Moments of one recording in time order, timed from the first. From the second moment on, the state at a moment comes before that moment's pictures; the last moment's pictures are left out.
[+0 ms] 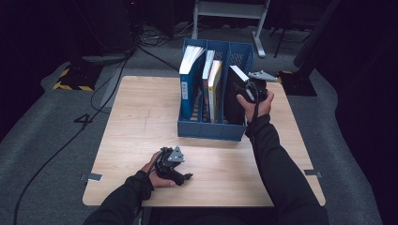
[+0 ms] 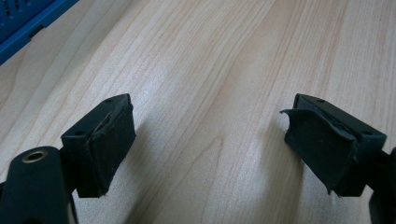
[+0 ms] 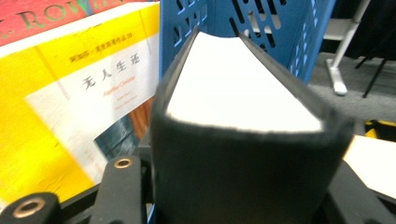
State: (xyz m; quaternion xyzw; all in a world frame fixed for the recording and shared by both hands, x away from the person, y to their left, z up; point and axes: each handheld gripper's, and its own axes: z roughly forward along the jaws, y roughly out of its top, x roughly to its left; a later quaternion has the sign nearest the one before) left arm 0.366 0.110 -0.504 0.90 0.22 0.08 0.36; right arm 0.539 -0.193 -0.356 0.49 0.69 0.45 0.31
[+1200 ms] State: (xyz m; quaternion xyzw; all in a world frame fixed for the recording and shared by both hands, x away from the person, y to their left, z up) left arm 0.366 0.110 -0.504 0.90 0.22 0.08 0.36; right arm 0.485 -0.207 -0.383 0.43 0.74 0.44 0.29
